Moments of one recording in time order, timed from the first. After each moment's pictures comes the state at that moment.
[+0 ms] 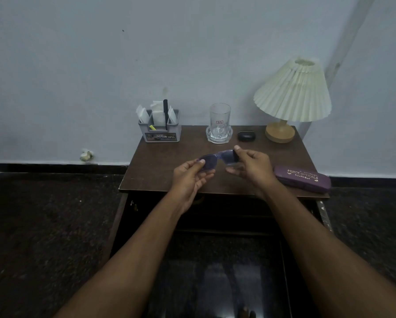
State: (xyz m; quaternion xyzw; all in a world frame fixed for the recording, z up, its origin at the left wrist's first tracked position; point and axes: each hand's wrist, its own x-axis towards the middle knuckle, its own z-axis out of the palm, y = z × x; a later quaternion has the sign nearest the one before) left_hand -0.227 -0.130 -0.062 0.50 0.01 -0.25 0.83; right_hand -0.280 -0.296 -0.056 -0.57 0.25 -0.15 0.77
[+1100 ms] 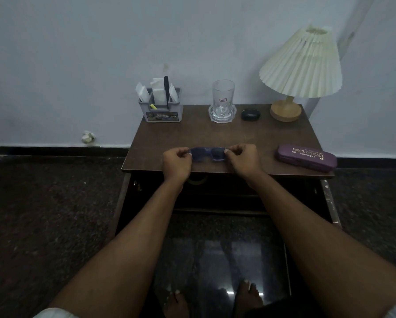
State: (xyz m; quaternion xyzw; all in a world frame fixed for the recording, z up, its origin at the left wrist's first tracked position) left_hand -0.203 -0.106 -0.103 0.83 0.03 -0.03 0.55; right_hand -0.269 -0.282 -0.111 -0.81 0.30 -0.14 0.48
